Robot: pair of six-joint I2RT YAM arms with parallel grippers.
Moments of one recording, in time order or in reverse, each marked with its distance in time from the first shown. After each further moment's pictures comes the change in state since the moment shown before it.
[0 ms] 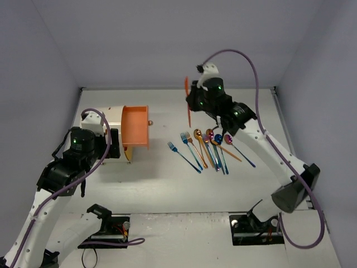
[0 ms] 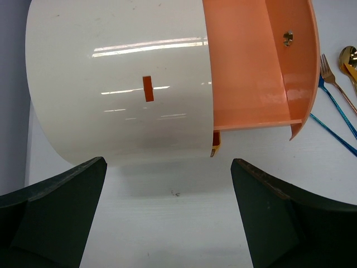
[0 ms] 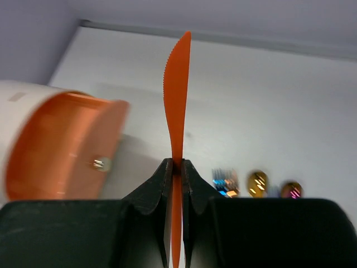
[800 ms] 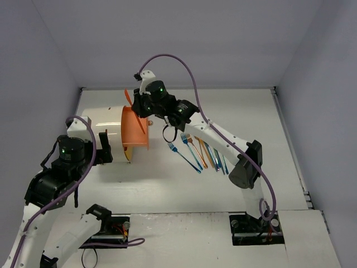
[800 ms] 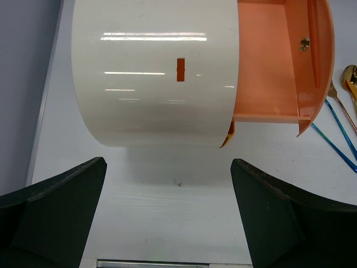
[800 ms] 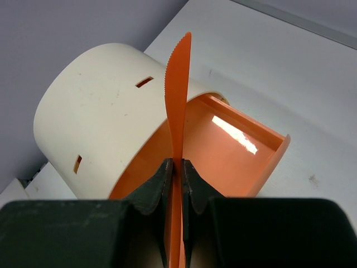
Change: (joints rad) left arm 0.005 -0.077 0.039 -0.102 -0.070 -0.090; right arm 0.288 0.546 0.560 0.045 -0.171 -0.028
